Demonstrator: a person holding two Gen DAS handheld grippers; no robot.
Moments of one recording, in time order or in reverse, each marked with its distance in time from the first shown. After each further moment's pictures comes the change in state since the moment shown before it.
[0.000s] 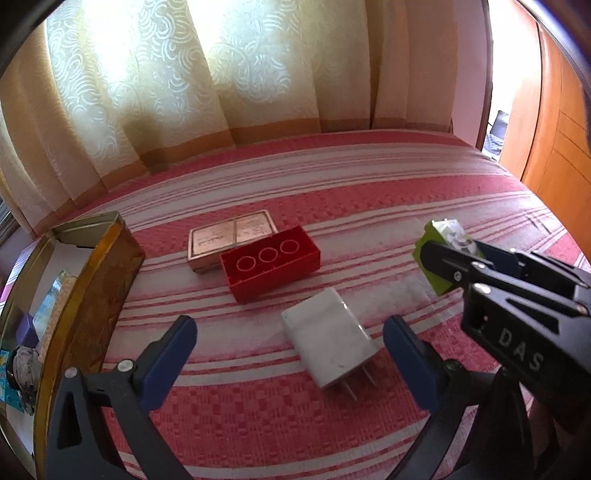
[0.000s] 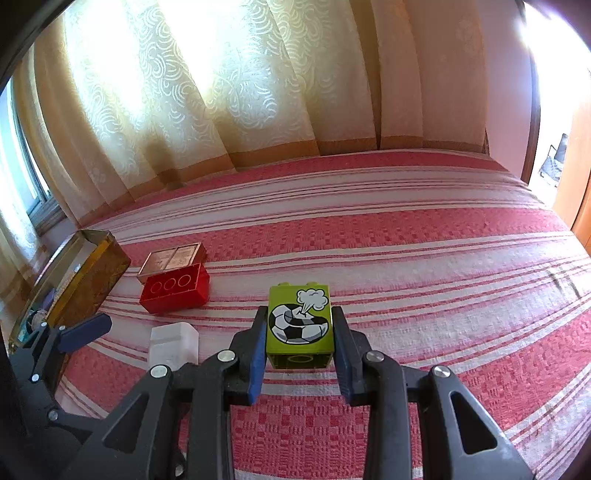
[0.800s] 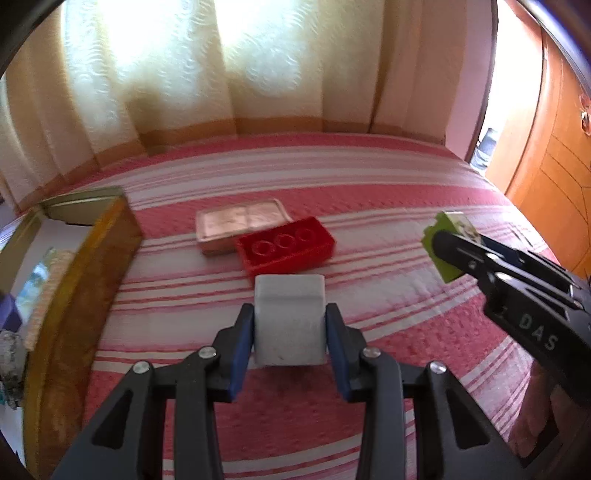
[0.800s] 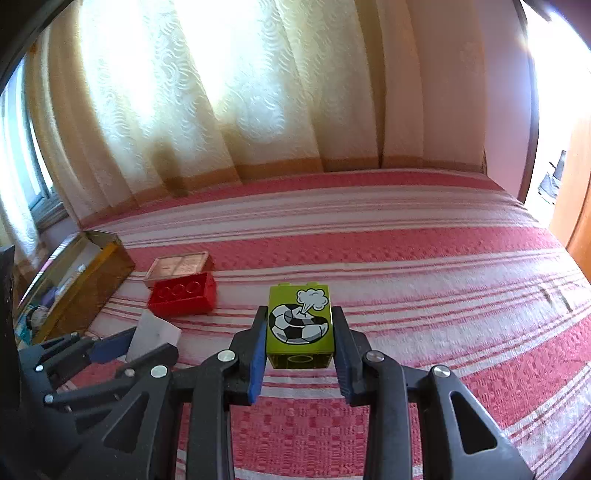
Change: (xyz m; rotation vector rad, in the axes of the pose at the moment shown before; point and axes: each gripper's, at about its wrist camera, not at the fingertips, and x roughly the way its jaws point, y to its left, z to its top) left arm -0.008 0.032 -0.009 -0.081 -0.014 -0.107; right arm -0.013 0.008 -0.002 -0.039 -0.071 0.000
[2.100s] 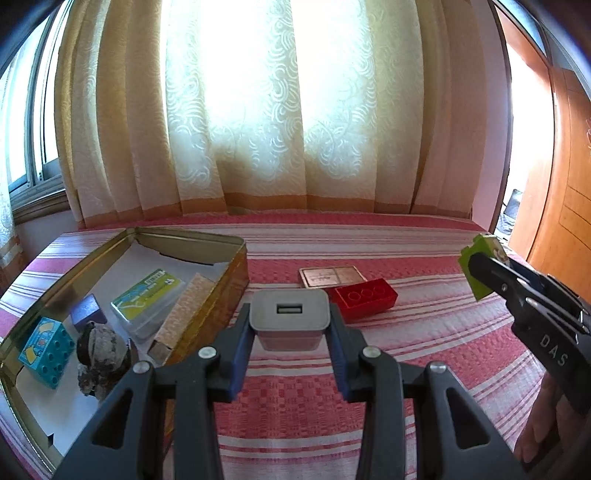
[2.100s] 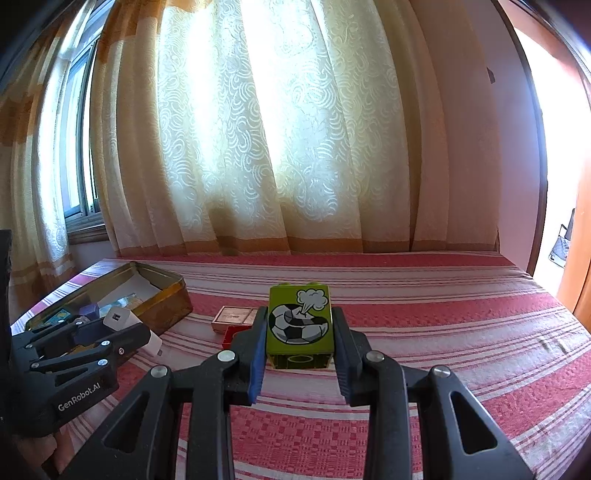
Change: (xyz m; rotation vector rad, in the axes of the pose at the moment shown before) left arm -0.068 0.054 -0.029 -0.082 -0.305 0.123; right arm -0.053 0.051 -0.016 -0.108 -0.302 0.055
